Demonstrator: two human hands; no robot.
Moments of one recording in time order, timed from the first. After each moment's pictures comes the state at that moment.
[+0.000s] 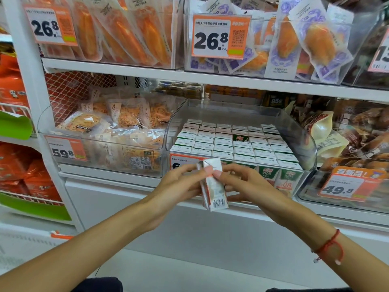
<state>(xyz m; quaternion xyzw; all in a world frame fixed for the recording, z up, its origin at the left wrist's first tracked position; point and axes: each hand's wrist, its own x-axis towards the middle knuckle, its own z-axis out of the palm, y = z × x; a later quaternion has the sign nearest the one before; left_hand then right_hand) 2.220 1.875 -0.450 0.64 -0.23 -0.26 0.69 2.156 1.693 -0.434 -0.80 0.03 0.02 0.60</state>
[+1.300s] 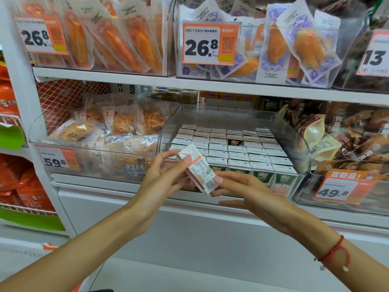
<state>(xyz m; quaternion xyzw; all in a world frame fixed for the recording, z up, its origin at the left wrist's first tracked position) 2.227 1.877 -0.439 0.56 -0.15 -0.17 0.79 2.147 1.686 -0.429 -0.76 0.02 0.04 0.65</state>
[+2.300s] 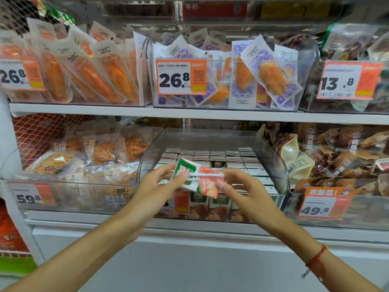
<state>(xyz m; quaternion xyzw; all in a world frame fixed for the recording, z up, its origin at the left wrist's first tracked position) 2.241 1.851 -0.405 0.73 -0.21 -0.12 0.63 2.163 1.636 -0.433 -0.86 -0.01 -0.24 0.46</state>
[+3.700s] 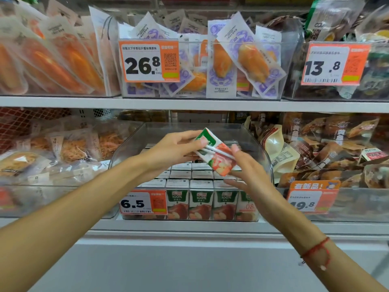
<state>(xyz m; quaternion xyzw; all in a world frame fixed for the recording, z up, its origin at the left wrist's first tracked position) 2.301 1.756 -0.372 0.68 -0.41 -0.22 0.57 2.167 1.607 -0.411 -0.71 0.14 -0.21 0.66</state>
